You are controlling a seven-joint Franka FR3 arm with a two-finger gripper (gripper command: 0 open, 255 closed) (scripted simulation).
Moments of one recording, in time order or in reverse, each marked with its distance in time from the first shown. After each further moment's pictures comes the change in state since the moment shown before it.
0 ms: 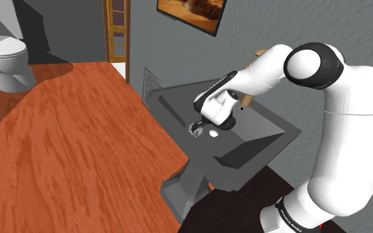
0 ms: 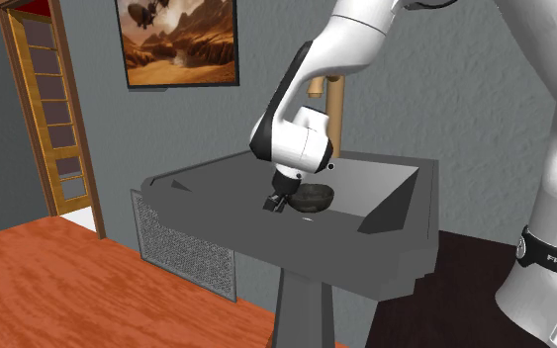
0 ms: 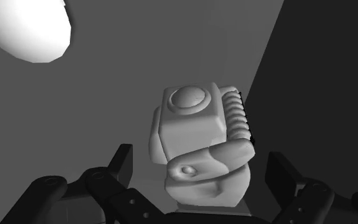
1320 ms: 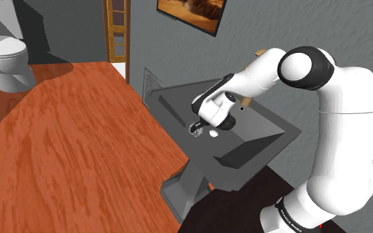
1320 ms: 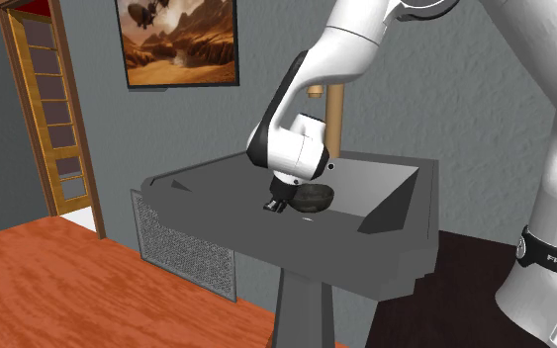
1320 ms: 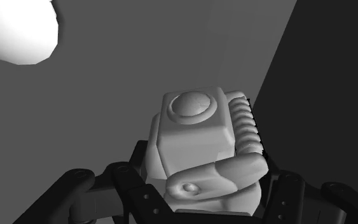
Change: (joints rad) arm -0.026 0.061 0.031 0.046 0.008 0.026 -0.021
